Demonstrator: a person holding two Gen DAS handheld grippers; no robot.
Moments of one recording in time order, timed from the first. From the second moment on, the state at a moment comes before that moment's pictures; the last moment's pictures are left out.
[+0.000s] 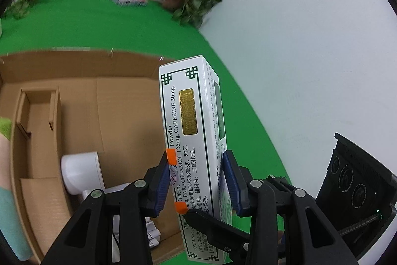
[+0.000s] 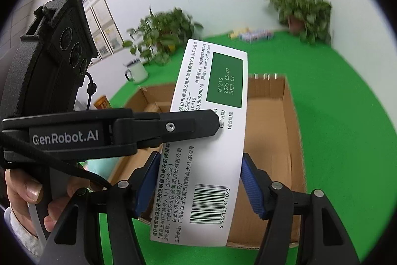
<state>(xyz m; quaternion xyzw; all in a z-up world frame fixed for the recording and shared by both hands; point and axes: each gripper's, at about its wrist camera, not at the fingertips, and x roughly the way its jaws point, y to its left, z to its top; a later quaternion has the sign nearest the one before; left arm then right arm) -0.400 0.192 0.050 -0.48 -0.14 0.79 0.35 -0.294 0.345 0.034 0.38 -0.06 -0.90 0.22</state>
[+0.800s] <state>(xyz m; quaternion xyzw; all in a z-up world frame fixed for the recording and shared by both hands) -0.445 0.207 -0.059 -0.58 -0.15 0.74 0.30 -0.339 0.352 -0.048 0.49 -0.06 -0.84 0.22</state>
